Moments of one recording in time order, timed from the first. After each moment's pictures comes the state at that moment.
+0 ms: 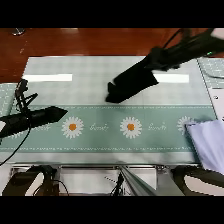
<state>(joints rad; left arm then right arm) 0.04 -0.62 0.52 0.84 -0.97 -1.35 0.13 -1.37 1.65 -0.99 1.40 1.58</state>
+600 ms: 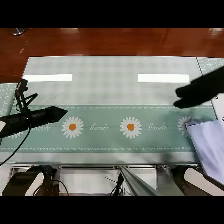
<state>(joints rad) 0.04 -0.62 0.52 0.84 -0.97 -1.35 -0.59 -1.14 1.79 -1.16 1.82 1.63</state>
